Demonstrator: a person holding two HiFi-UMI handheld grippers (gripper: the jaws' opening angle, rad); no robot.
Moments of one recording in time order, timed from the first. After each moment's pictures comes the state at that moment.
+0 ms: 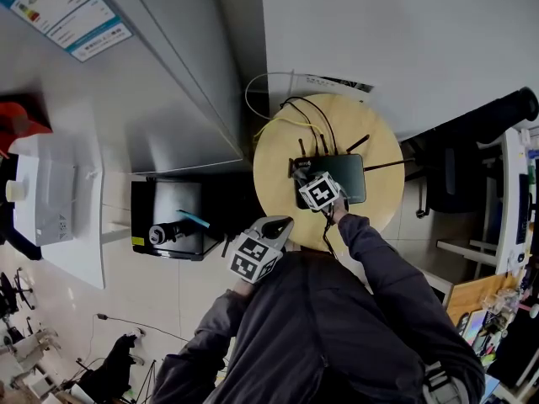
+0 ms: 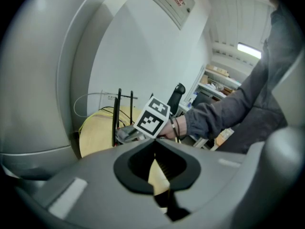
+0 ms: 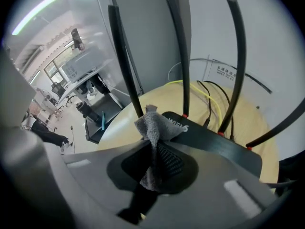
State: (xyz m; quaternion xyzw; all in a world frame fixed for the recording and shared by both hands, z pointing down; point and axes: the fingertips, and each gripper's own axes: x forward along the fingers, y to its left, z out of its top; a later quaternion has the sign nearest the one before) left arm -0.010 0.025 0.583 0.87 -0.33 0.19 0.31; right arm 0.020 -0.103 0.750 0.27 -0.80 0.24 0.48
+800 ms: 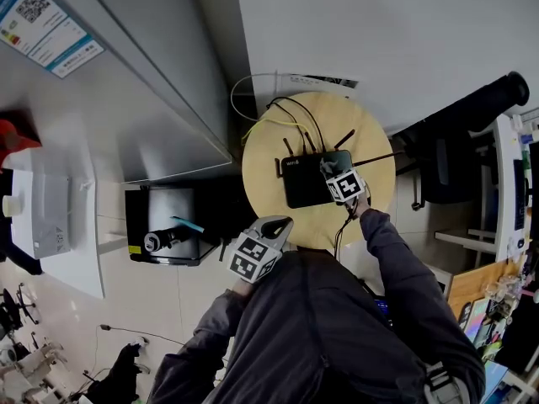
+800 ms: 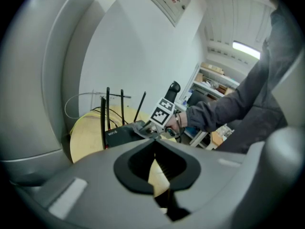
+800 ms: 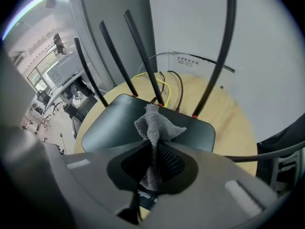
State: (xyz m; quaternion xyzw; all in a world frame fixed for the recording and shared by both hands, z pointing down) left arm 0.014 0.025 0.582 0.88 -0.30 0.20 0.31; right arm 0.148 -0.125 0.752 0.34 -0.76 0.27 0.49
